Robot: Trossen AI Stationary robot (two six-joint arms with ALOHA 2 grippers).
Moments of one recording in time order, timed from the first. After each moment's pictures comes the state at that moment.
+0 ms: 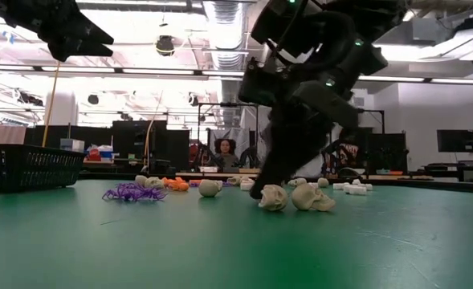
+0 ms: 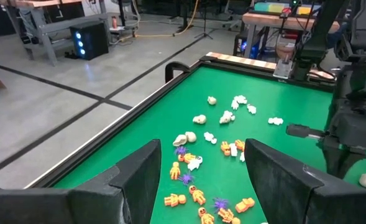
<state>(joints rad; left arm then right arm) -0.13 0.31 0.50 -0.36 -0.61 -0.11 0.19 1.87 1.07 -0.09 0.03 0.12</state>
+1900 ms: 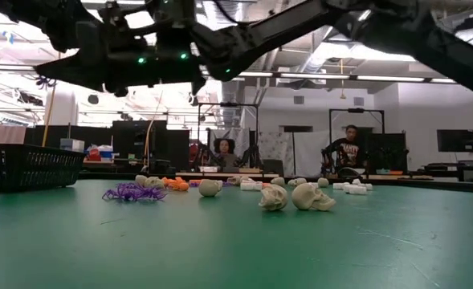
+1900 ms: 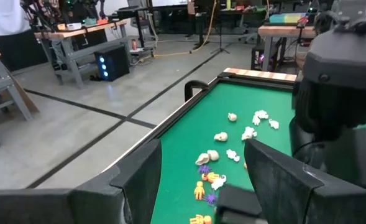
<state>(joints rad) -0.13 0.31 0.50 -0.27 -0.70 0.02 -0.04 2.54 2.17 0.34 -0.28 -0.12</state>
